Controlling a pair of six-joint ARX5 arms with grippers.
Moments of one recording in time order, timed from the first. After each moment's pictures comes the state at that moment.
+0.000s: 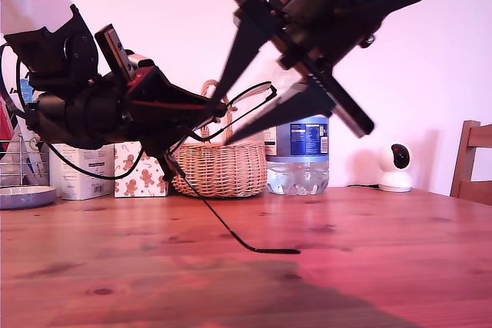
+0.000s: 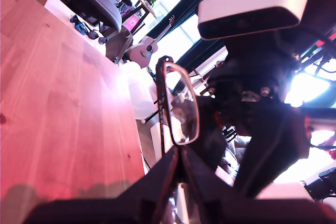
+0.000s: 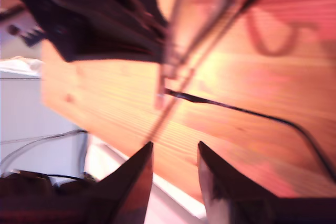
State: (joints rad) left arm -0.33 2.04 1.28 -0.74 1.56 0.61; right arm 0.72 1.47 0.94 -0.26 -0.49 0.77
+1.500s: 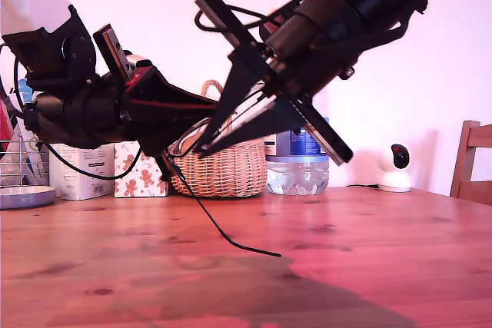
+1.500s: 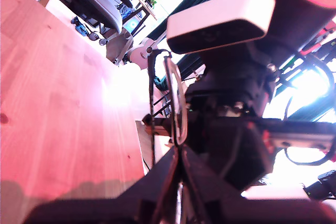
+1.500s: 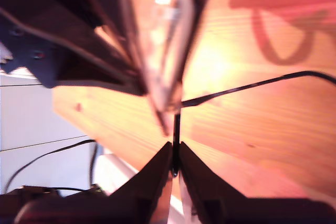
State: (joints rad) left arm -0.33 2.04 1.28 -0.74 1.57 0.59; right arm 0.71 1.57 0.94 -0.20 -0.51 0.79
